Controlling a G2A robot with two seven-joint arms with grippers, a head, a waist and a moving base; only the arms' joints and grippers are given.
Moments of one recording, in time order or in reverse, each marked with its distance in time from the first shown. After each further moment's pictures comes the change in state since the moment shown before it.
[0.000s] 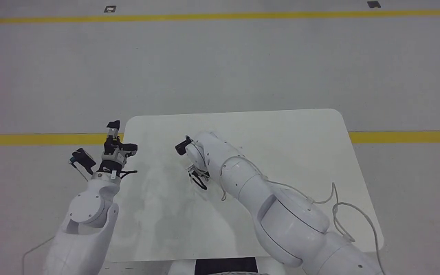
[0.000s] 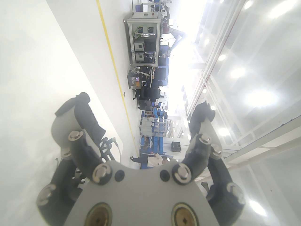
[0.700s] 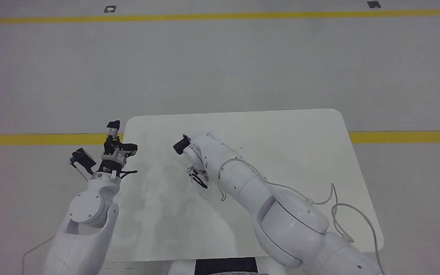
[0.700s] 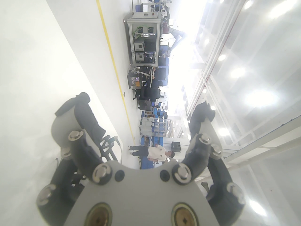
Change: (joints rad) left arm 0.000 0.000 0.000 0.000 0.000 0.000 0.000; right arm -0.012 0.001 -0.028 -0.027 -0.079 -0.009 -0.043
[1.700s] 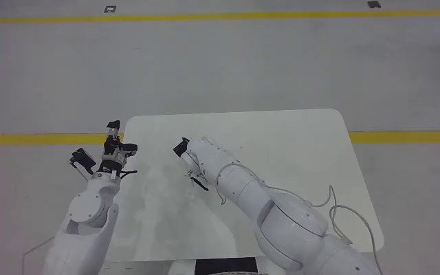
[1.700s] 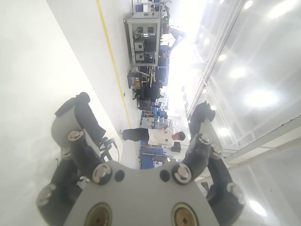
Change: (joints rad) left arm 0.000 0.000 0.000 0.000 0.000 0.000 0.000; right arm -0.027 0.005 -0.037 -0.035 -0.059 0.035 0.015
